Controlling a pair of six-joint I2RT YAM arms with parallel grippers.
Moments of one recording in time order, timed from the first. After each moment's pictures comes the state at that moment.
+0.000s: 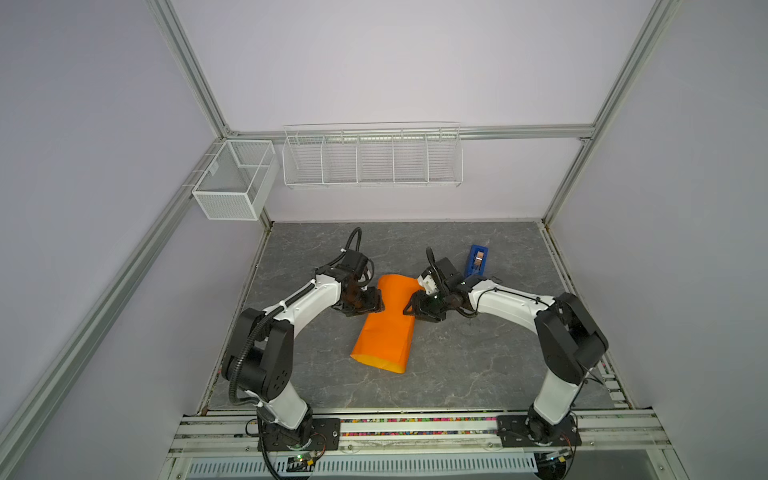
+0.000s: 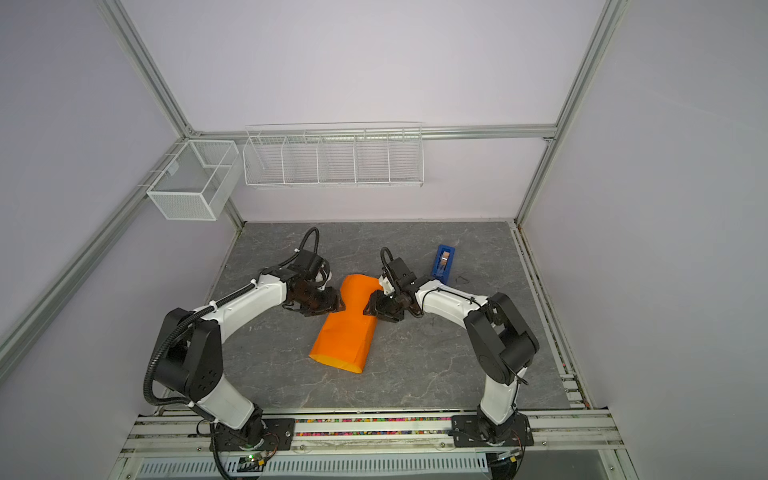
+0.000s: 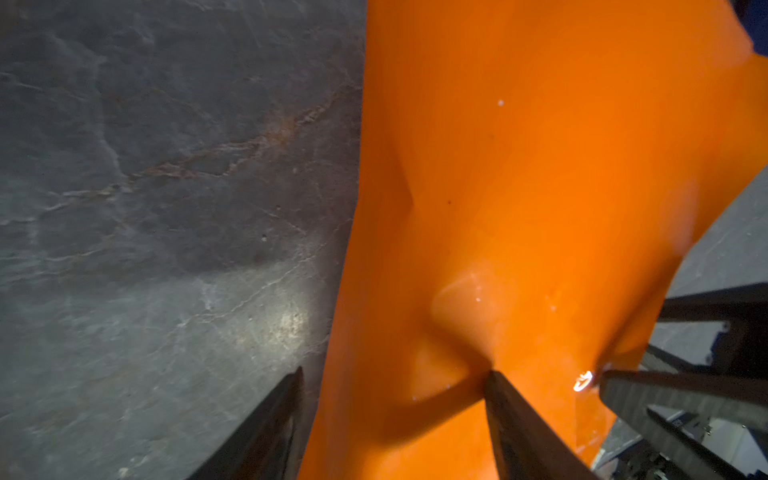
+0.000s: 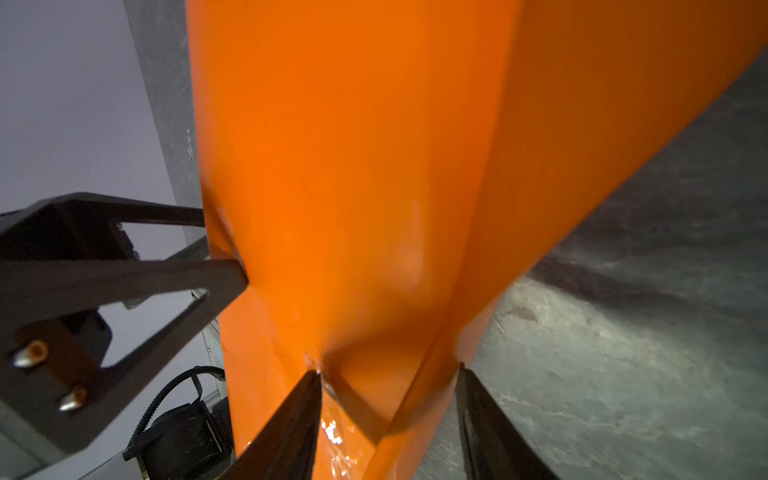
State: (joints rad) left arm -0.45 1.65 1.13 -0.71 0.30 -0.43; right arm 0.65 1.81 1.19 -0.43 -0.48 0.75
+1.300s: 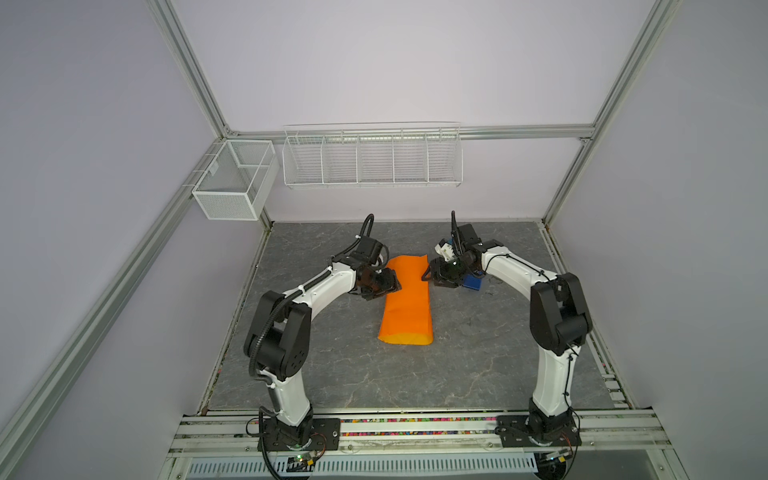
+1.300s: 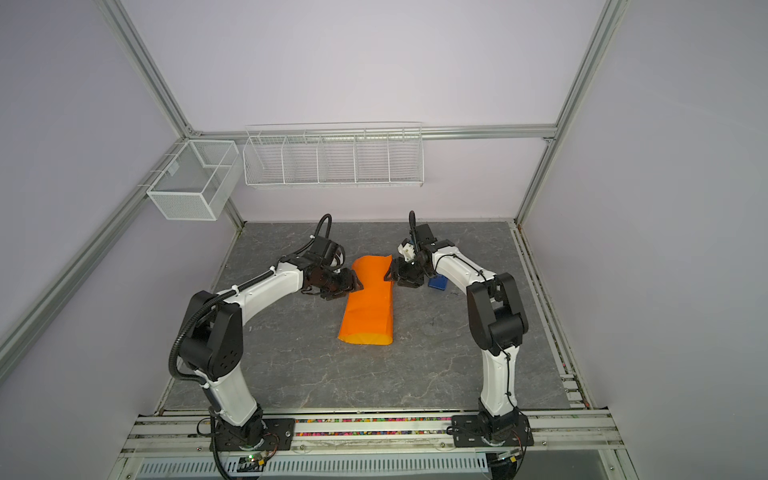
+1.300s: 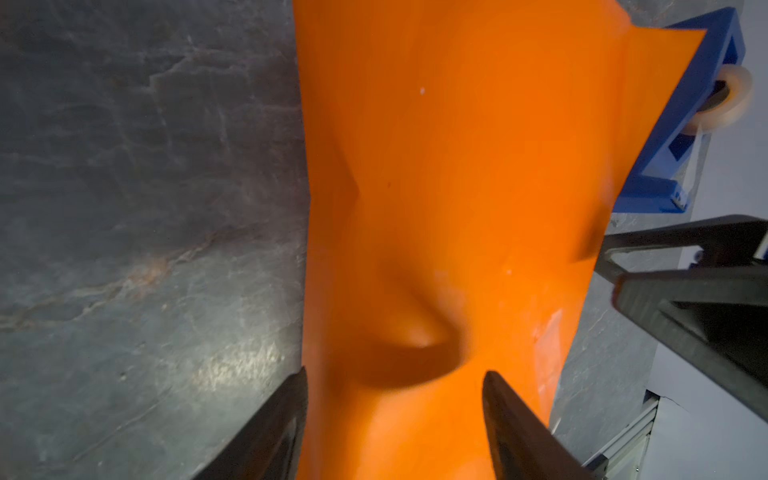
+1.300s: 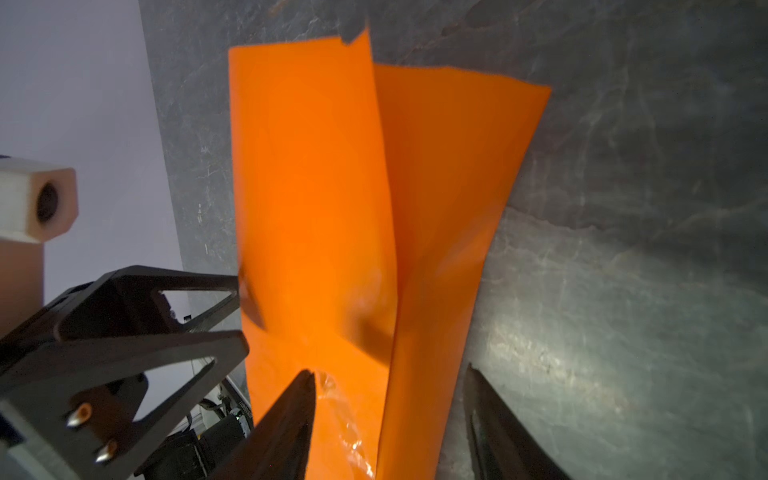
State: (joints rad) left arm -0.51 1.78 1.29 -0.59 0.31 -0.62; right arm 0.40 1.95 1.49 -0.68 -0.56 0.46
